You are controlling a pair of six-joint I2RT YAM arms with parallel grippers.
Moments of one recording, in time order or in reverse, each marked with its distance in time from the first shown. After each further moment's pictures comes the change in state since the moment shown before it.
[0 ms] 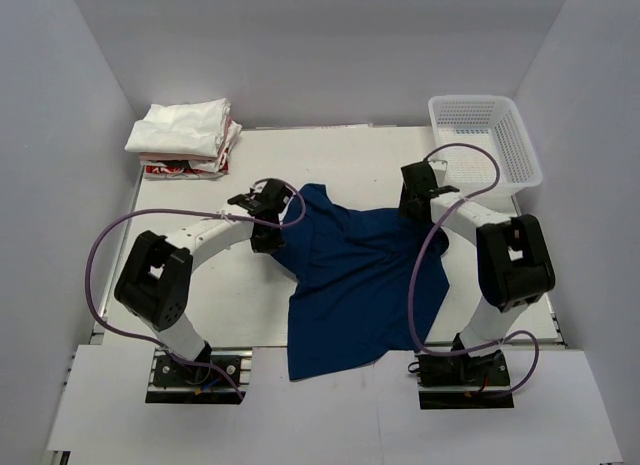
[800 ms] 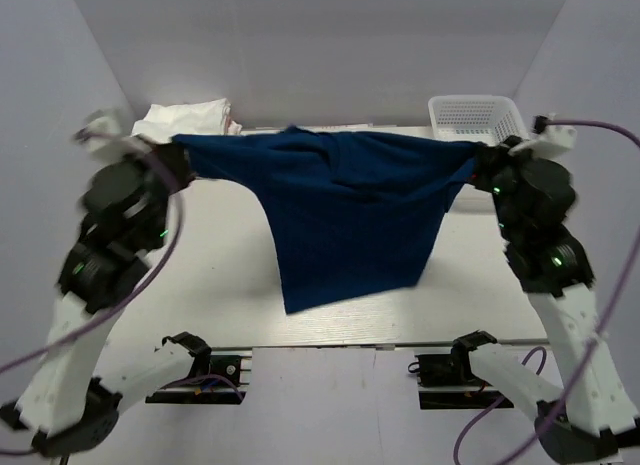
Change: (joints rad) left arm 0.006 -0.681 0.443 0.047 -0.444 0.170; right arm 0.004 -0.797 0.205 -0.099 -0.088 -0.117
